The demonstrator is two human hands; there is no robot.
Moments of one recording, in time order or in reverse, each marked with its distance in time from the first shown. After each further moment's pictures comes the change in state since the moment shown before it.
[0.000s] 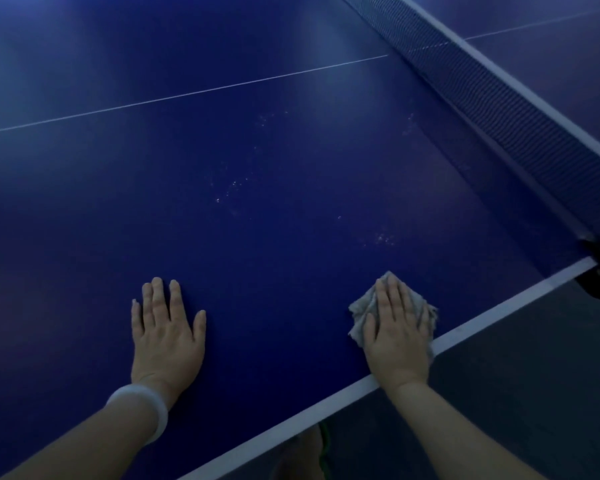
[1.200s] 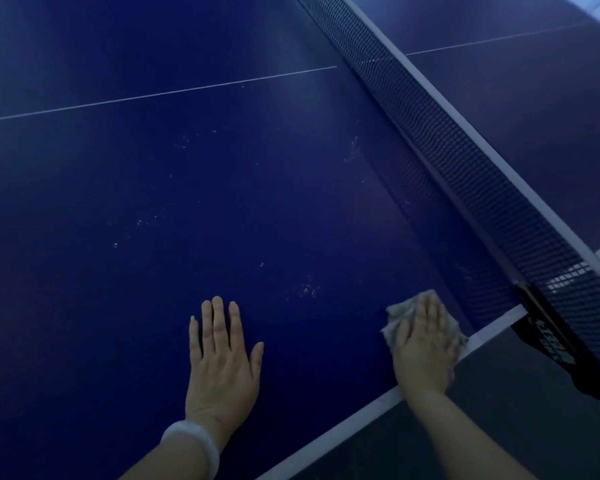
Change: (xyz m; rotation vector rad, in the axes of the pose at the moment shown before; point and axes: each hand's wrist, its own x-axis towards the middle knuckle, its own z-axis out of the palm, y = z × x) left_hand 0.017 0.217 0.028 0.036 -0.036 0.284; right_hand 0.107 0.154 -0.036 -0.001 -0.026 0.339
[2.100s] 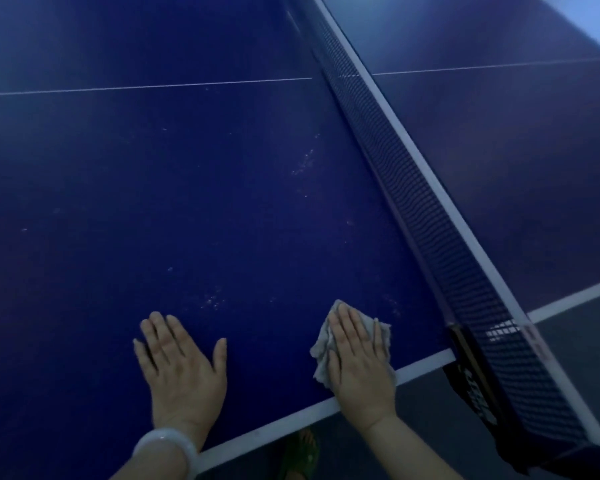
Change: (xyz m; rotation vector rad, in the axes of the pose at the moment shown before) left_hand 0.016 0.151 0.012 -0.043 -0.004 -0.495; right_hand 0.075 0.077 -0.022 -0.117 -0.038 -0.727
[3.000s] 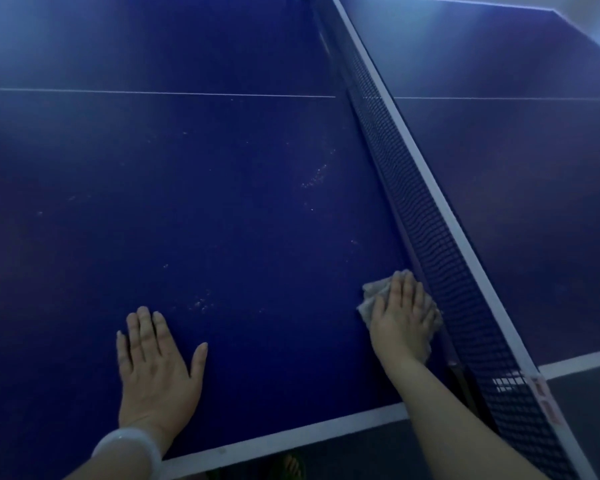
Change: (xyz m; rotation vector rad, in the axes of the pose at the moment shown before) left_hand 0.002 0.009 -0.001 -0.010 0.058 -0.069; right_hand 0.102 0.089 -0.017 0.108 0.029 0.402
